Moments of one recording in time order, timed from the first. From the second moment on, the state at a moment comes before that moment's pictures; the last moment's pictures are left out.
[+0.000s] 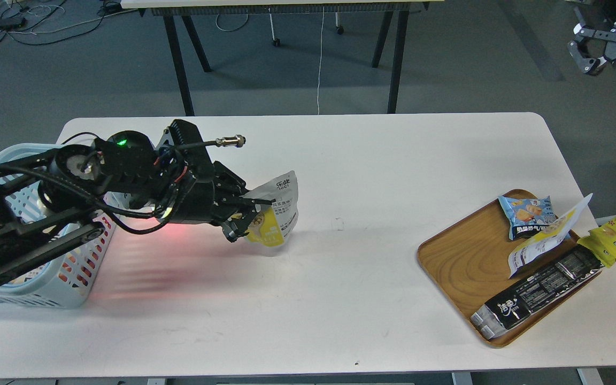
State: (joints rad) left arm -0.91 0.73 -0.43 -1.57 2.18 -0.49 -0.36; right arm 0.95 -0.73 0.43 0.80 0.23 0.40 0.49
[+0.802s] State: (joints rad) left arm -0.89 0.97 -0.50 -1.46 2.18 -0.49 -0.47; right arm 0.95 -0.73 0.44 0.81 0.23 0.39 0.49
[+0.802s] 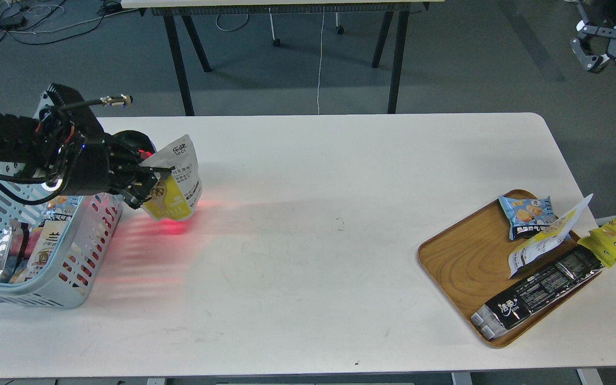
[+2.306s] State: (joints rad) left arm -0.89 1.41 -0.57 -1.47 2.18 -0.42 -0.49; right arm 0.95 -0.73 0.46 0.80 0.23 0.39 0.49
